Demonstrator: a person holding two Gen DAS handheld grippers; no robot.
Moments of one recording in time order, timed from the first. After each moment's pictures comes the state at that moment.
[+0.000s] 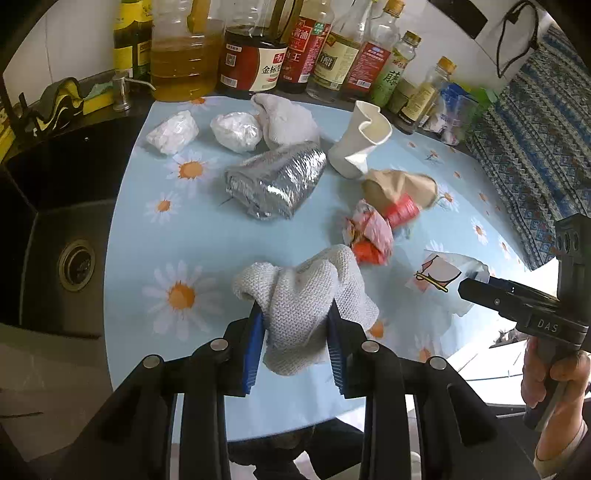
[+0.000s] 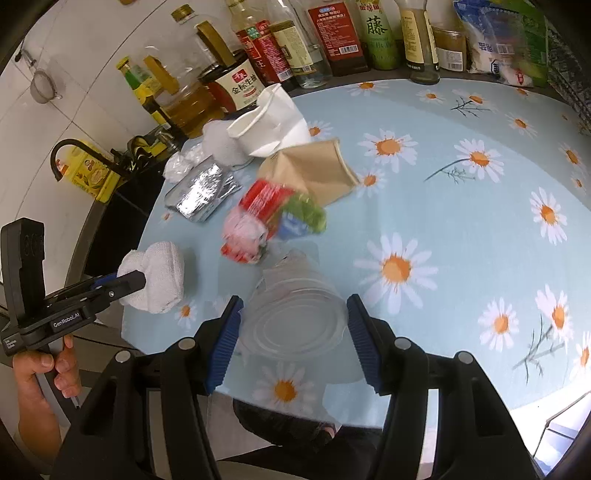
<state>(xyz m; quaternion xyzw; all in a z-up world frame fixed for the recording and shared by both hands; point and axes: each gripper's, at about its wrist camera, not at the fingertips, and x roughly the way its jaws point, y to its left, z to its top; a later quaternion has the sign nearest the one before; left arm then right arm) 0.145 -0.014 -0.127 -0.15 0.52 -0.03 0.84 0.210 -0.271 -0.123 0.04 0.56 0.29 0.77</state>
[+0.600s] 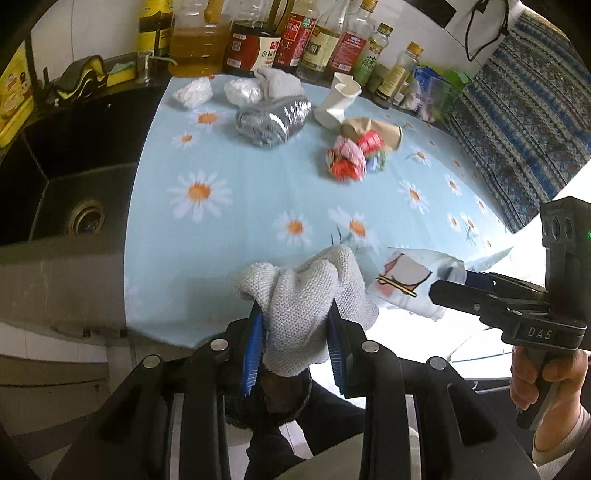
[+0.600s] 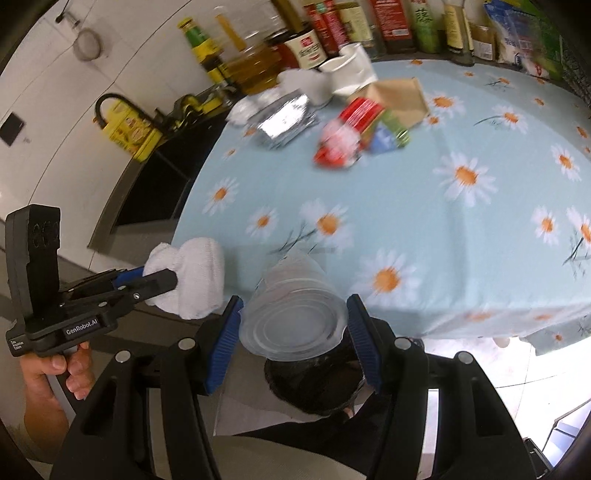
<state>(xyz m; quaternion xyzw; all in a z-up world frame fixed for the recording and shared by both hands) 0.030 -0.023 -0.126 -0.15 0.52 -0.05 0.84 0.099 -0.239 -0.117 0.03 0.57 0.34 0.75</state>
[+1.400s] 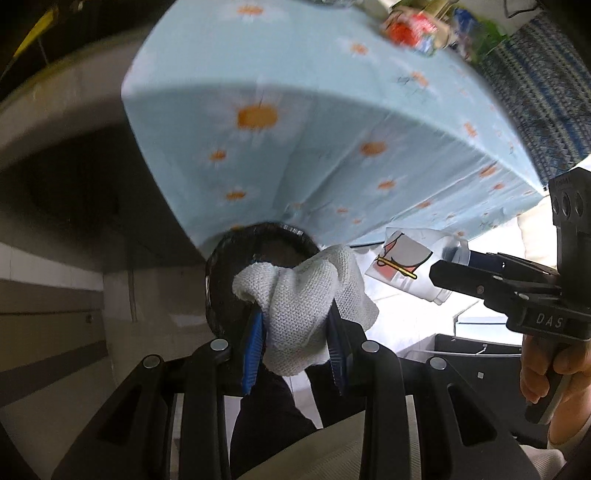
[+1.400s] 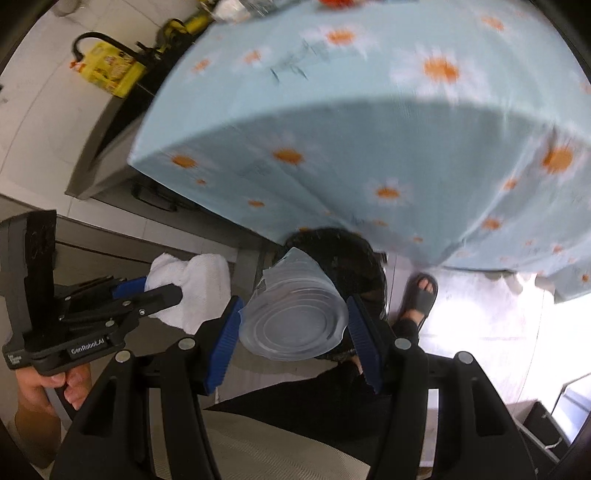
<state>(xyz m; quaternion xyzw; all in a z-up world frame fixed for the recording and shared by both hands) -0.043 -0.022 -0.240 -0.17 0.62 -0.03 0.77 0.029 -0.224 -0.222 0.01 0.65 0.32 0.69</state>
